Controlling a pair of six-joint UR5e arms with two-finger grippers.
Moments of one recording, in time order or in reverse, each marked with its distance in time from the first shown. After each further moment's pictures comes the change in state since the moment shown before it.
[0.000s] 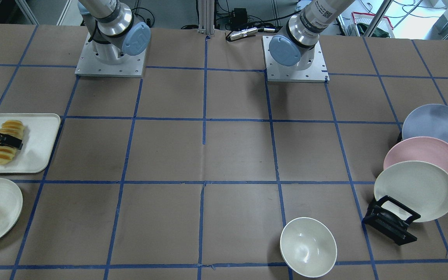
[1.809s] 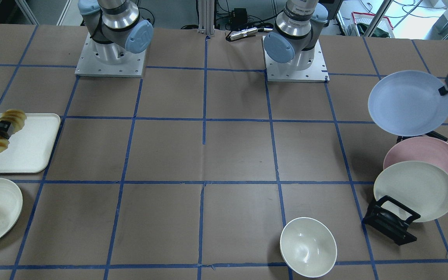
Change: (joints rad) left arm -0.173 0.317 0.040 -0.524 -0.253 0.121; right arm 0.102 -0.212 -0.051 0.209 0.083 0.056
